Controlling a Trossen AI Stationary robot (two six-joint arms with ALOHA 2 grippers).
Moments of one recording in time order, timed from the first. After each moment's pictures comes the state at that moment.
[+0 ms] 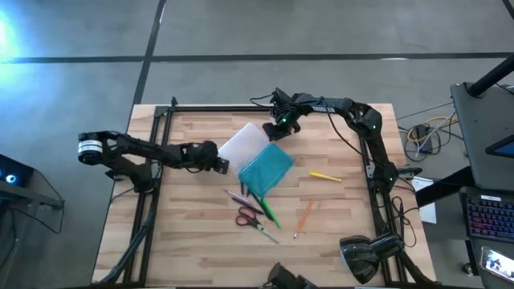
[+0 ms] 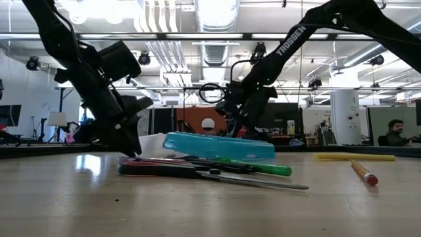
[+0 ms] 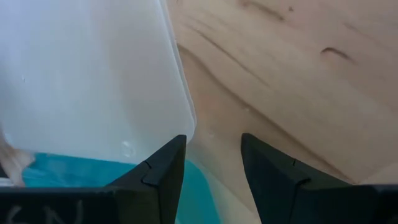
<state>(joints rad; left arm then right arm) 0.30 1.38 0.44 0.04 -0.13 -0.89 -0.60 2.19 1.53 -0.62 -0.60 0.52</state>
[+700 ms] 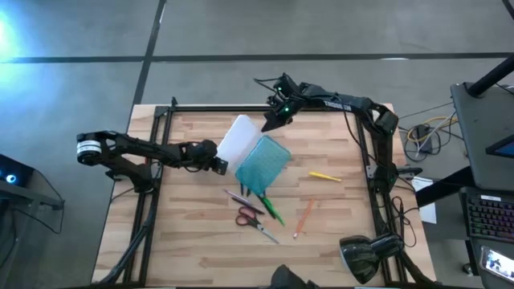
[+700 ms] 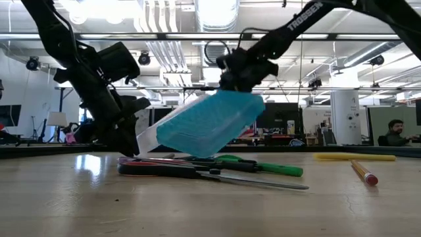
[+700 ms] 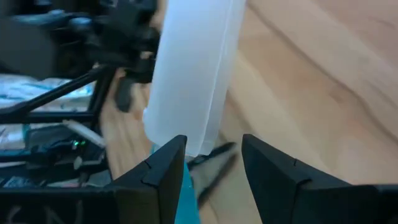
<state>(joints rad) 0.31 1.38 0.44 0.02 -0.11 -0.82 -0.59 2.00 1.55 -0.53 -0.80 0.48</state>
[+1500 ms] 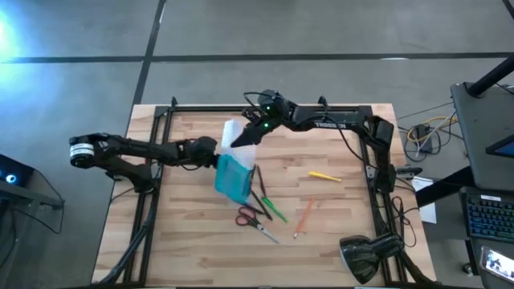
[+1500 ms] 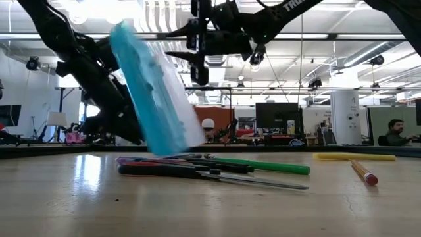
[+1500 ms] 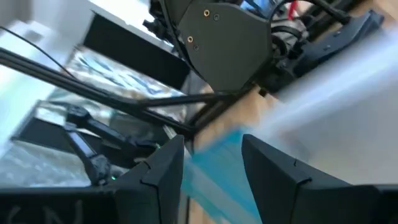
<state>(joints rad) 0.31 1.26 0.46 0.00 -0.08 -0.81 -0.34 2.00 1.55 0.16 -0.84 0.85</state>
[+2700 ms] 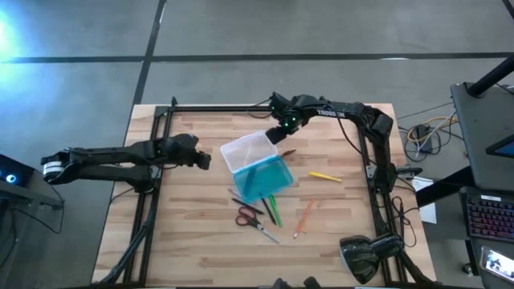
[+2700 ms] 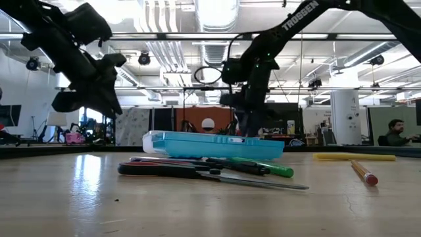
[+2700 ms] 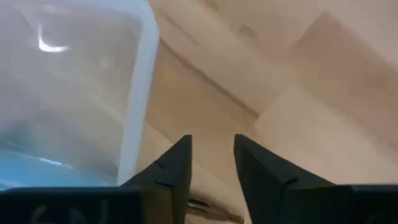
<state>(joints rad) 0.30 0.85 0.45 -0.41 -0.07 -0.89 -0.52 2.03 1.52 -0.82 -0.10 0.43</state>
